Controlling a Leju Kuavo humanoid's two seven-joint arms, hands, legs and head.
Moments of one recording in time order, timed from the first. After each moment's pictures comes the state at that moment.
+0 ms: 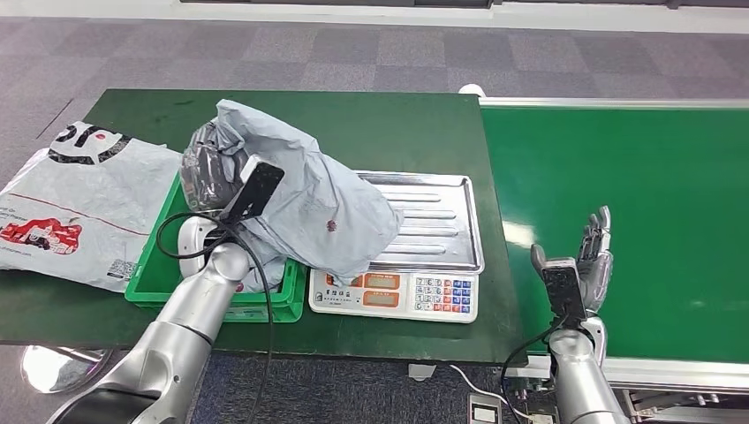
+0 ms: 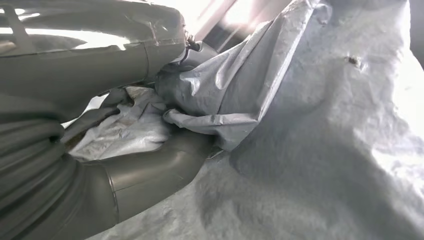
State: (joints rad) left arm -0.69 -0.18 0.00 -0.68 -0.88 0.70 -0.45; right arm -0.30 0.01 -0.09 -0.94 0.28 -0.65 -0.70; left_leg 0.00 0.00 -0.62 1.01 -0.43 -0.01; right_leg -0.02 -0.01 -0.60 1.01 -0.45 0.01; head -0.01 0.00
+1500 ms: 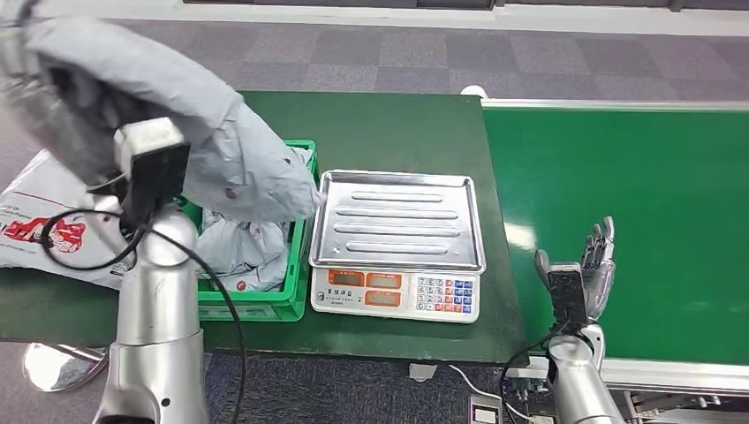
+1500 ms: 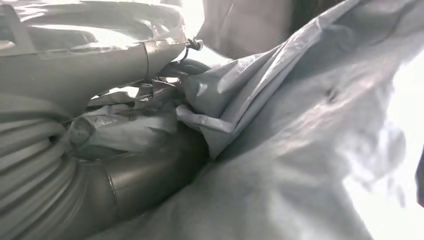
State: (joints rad) left arm -0.65 -0.29 0.06 -1.32 -0.96 0.60 -0.46; right arm -0.29 0.00 -0.07 -0.92 0.21 -0.67 -0.70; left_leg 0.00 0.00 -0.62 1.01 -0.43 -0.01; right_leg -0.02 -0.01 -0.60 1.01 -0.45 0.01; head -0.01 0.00
